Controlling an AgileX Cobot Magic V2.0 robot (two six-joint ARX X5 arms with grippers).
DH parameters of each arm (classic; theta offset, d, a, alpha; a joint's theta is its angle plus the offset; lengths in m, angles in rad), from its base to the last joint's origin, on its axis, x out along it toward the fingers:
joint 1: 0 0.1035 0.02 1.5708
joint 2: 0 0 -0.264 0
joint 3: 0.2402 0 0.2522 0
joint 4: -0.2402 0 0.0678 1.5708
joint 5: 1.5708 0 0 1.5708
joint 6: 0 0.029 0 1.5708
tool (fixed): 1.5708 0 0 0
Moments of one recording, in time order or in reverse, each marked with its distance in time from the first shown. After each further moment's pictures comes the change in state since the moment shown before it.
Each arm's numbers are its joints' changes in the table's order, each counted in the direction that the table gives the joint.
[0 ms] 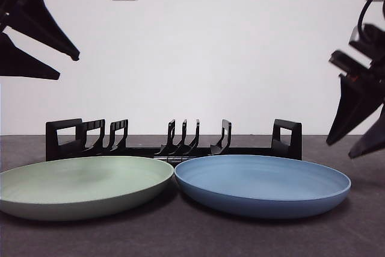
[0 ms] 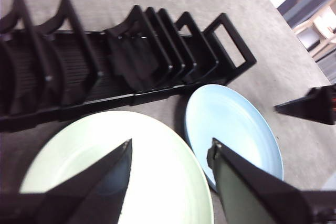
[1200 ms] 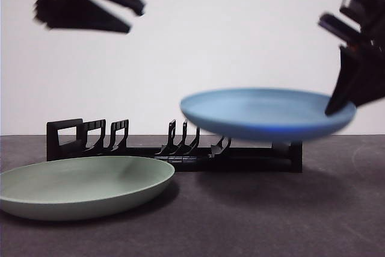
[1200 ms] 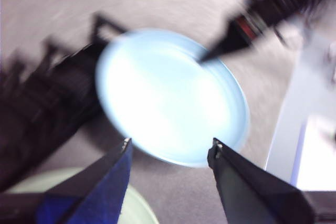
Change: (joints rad) left arm -0.387 -0.001 0.142 -0.067 -0.085 0.356; right arm 0.070 0.116 0.136 -0.179 0.061 0.063
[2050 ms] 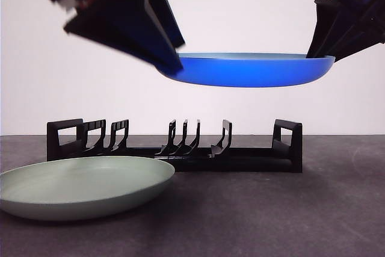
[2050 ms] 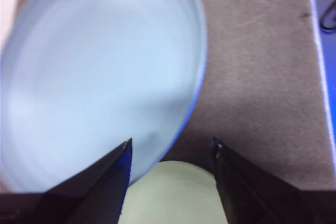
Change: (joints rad) left arm -0.517 -0.125 0.059 -0.159 -0.706 0.658; right arm 0.098 -0.004 0.178 -0.187 -0.006 -0.001
